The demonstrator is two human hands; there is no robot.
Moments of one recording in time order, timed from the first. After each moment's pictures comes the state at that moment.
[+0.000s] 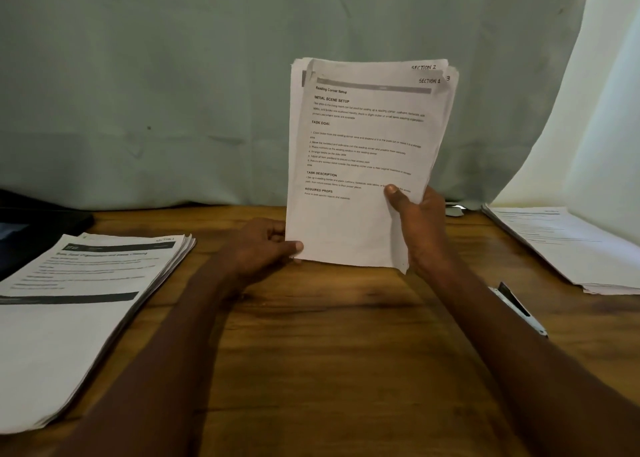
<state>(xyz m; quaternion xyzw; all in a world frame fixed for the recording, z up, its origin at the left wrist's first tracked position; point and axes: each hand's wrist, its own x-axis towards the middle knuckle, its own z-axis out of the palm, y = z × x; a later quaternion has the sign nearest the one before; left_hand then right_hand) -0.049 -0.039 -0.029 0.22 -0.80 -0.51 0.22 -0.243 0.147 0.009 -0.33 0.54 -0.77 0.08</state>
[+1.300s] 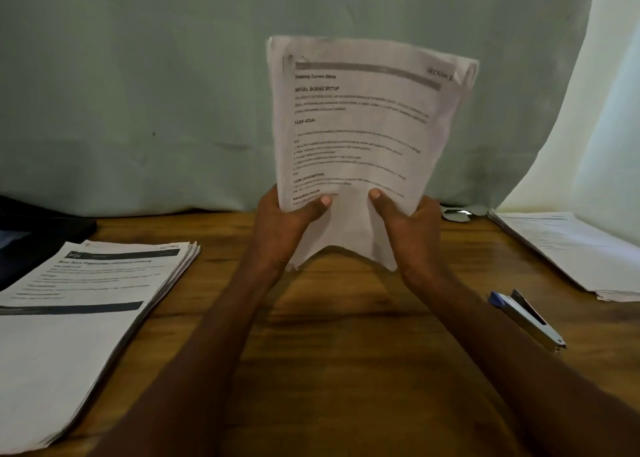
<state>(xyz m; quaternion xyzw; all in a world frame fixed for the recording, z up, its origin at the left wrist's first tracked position) -0.072 0.002 0.004 0.07 -0.66 -0.54 0.51 -0.214 0.135 0.002 -0.38 0.52 -0.76 0.00</state>
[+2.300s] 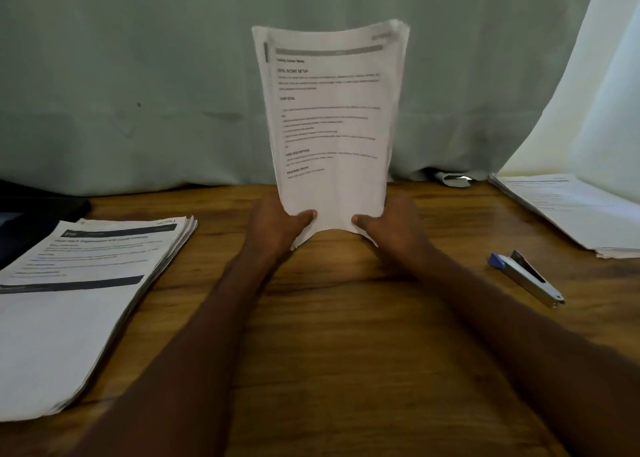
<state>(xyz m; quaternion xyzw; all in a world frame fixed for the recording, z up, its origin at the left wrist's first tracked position) -0.071 -0.011 -0.038 0.27 -0.76 -0.40 0.43 -0.223 0.127 -0.032 -0.37 0.79 -0.49 -0.02</state>
